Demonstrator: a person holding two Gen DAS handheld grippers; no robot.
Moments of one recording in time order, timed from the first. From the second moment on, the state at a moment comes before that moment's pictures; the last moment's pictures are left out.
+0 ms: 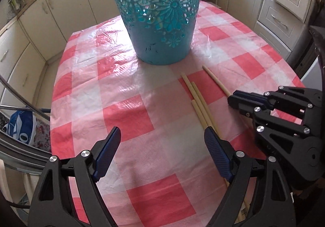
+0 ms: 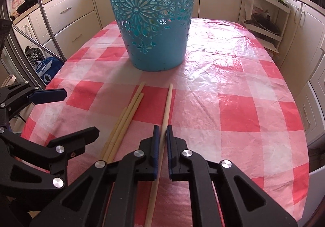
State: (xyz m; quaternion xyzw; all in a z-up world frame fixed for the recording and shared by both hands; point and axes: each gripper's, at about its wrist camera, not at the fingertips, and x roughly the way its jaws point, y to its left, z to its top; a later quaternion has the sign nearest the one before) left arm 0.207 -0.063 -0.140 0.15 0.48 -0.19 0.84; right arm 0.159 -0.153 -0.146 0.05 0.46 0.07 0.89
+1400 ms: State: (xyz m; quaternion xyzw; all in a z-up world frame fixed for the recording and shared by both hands) left arm 0.211 -0.077 -0.154 0.13 0.51 -0.20 0.83; right arm 0.153 -0.190 -0.149 0.09 0.45 0.06 0.88
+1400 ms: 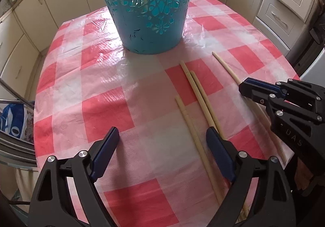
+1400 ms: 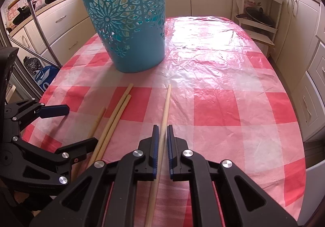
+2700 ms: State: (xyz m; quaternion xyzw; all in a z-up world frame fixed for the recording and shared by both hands) left arm 0.229 -0.010 0.031 -0.10 0.24 -0.32 0.91; right arm 0.175 -0.178 -0.148 0.06 0.47 0.10 0.87
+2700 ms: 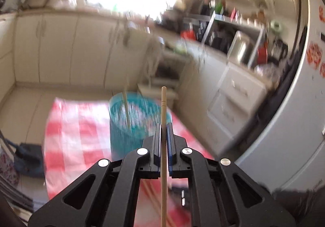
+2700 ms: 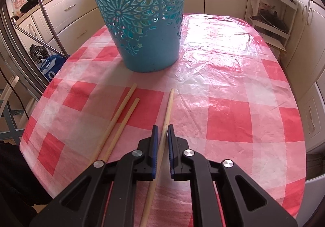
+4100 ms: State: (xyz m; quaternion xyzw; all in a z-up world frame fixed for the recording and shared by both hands) left arm 0.274 -0.038 -0.007 -0.09 0.24 -0.11 0.96; right arm 0.179 -0.170 -0.147 0.04 0.46 0.11 0.88
